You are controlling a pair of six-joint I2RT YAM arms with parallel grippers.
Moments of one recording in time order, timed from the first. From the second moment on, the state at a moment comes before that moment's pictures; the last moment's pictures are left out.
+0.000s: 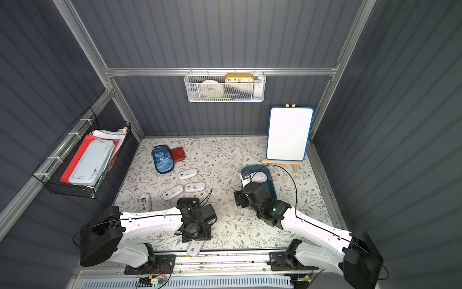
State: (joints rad) left arm -1.12 1.49 0.75 -0.80 0.05 -1.09; right arm 0.82 1.07 0.65 -0.18 0.34 0.26
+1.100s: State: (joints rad) left arm -0.79 1.47 1.04 -0.54 0.06 -1.05; right arm 0.82 0.94 0.65 -0.19 0.33 0.33
